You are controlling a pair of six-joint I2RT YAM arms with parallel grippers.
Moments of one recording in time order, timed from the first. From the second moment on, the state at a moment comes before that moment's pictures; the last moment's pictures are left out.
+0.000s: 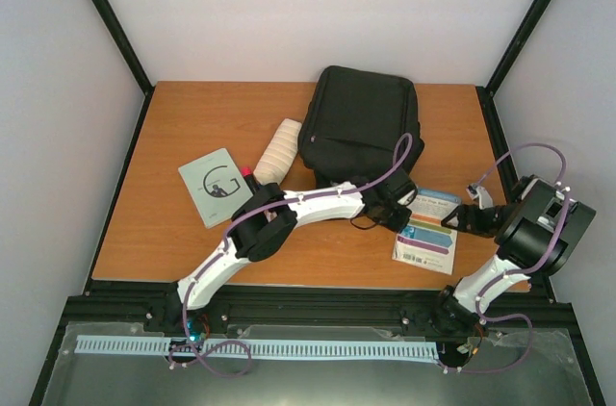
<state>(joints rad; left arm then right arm) -1.09 2.41 1.93 -0.53 0.17 -0.54 -0.67 1.72 0.93 -1.04 -0.64 -0.80</state>
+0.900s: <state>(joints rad) -1.07 2.41 1.89 -0.43 0.24 -0.56 -0.68 1.84 1.12 -1.16 -0.89 -0.92</state>
